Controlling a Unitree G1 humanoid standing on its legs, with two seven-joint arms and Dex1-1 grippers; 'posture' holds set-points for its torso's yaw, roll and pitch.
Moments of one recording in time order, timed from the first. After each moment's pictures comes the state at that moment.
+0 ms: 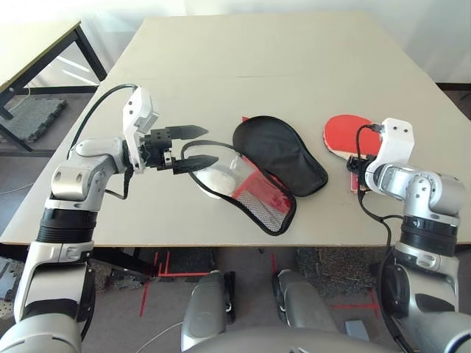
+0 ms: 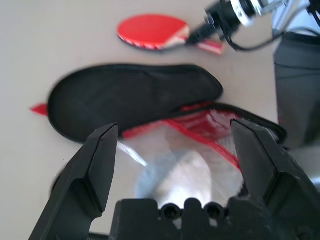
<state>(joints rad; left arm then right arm) -0.52 0.72 0.01 0.09 -0.49 0.50 -1.27 -0.55 -0.30 -0.38 -0.07 0.33 1.35 -0.04</state>
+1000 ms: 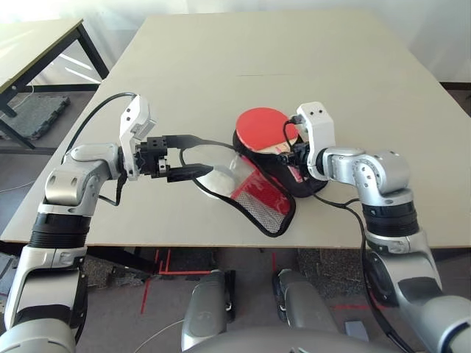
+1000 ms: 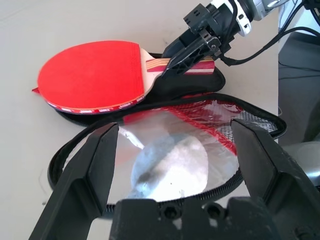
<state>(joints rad) -0.50 0.73 0.02 0.08 -0.49 0.51 -1.26 -0.66 -0.29 0.11 -0.08 0.34 1.30 0.25</state>
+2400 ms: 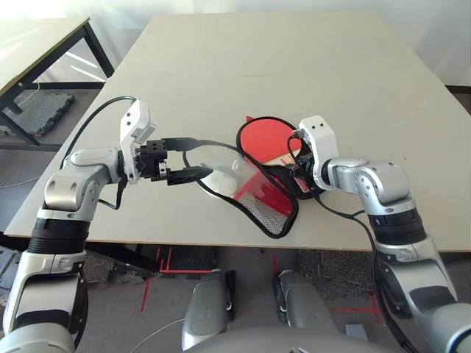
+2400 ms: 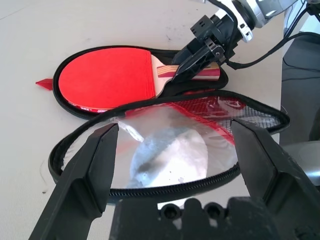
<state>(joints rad) -0.47 0.73 0.03 0.06 -0.49 0.51 -1.25 -0.58 -0.32 0.10 -0.03 0.32 1.23 0.30</state>
